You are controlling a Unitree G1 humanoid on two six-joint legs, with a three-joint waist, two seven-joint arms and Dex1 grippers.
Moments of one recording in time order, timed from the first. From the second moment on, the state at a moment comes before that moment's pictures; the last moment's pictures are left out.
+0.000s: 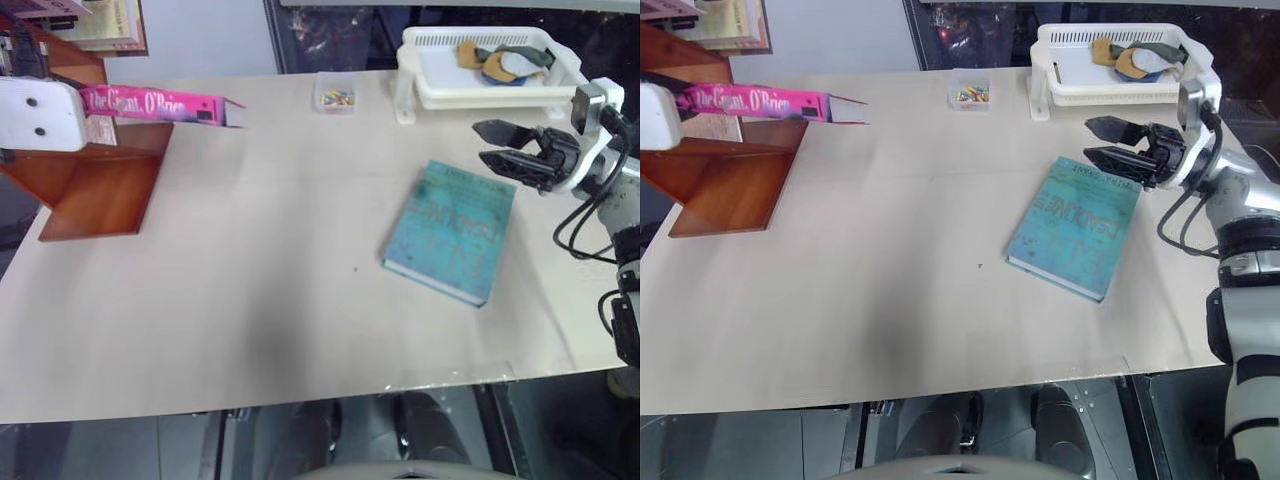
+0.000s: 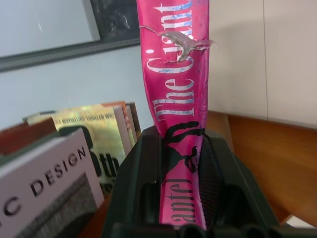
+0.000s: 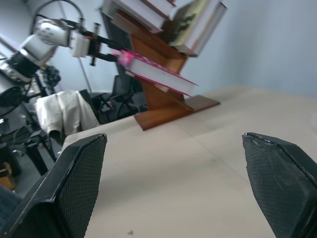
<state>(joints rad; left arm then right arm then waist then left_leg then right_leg) -0.66 1.49 0.12 0.26 0.19 -0.33 -1.04 -1.05 -0.75 0.15 0.85 0.89 0.25 1.55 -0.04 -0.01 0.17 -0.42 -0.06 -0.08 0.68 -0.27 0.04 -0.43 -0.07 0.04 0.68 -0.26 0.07</state>
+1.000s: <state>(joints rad) -0.69 1.52 0.16 0.71 0.09 -0.55 -0.98 -1.05 -0.81 0.16 0.92 0.91 0.18 1.55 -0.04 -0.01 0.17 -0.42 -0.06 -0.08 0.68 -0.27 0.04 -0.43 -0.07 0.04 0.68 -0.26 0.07</state>
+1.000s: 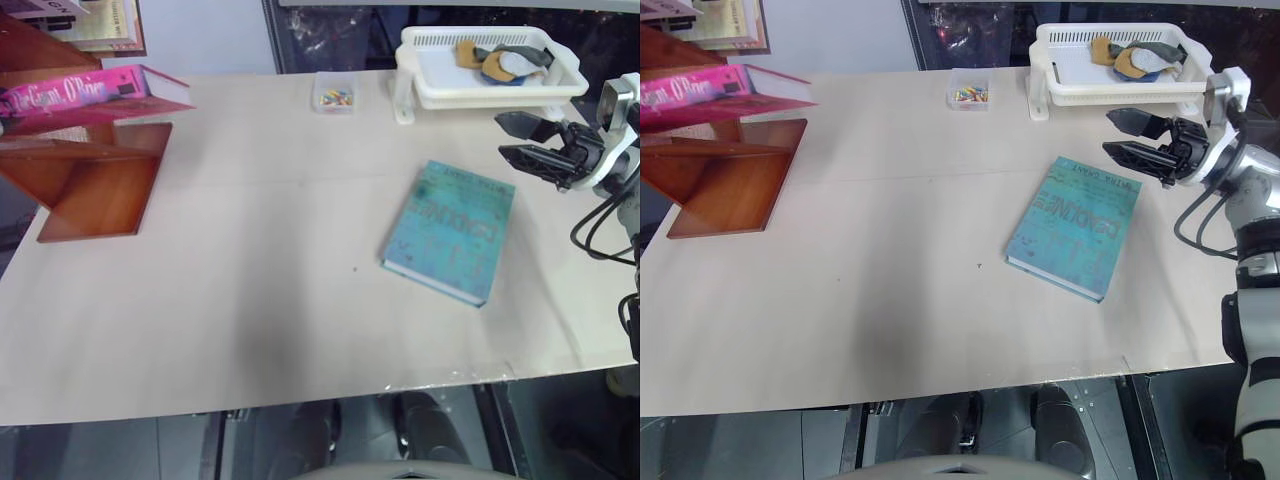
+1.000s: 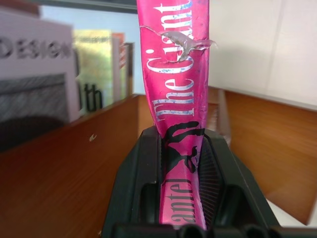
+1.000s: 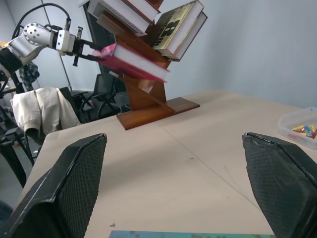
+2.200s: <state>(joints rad) -0.97 1.52 -0.06 1.13 0.38 -0.69 -0.77 -1.02 -0.82 0.14 0.93 0.88 0.16 1.55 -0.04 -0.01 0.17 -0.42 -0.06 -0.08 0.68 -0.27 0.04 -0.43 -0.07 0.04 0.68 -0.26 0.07</state>
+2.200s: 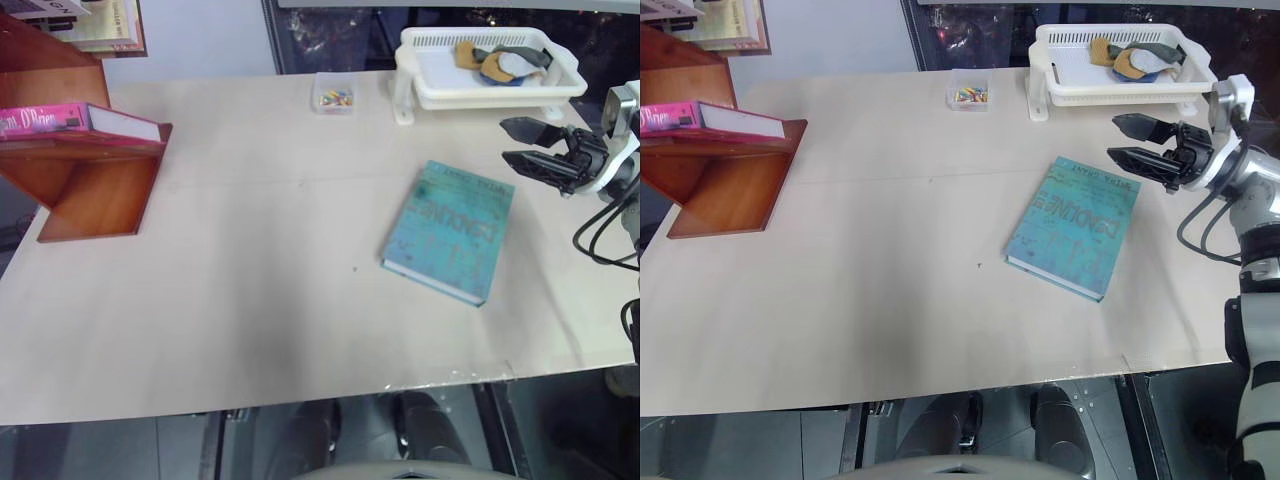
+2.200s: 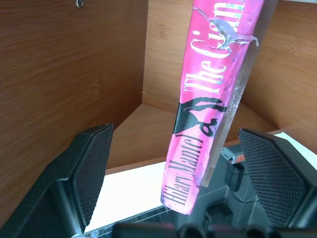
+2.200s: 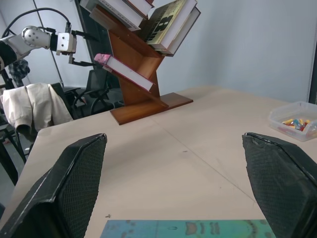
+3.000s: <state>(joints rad) -0.75 1.56 0.13 0.81 0.01 -0.50 -1.09 -1.02 -0.86 0.13 0.86 0.93 0.24 1.55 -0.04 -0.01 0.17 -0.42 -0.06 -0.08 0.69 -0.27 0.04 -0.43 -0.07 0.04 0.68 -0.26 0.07</state>
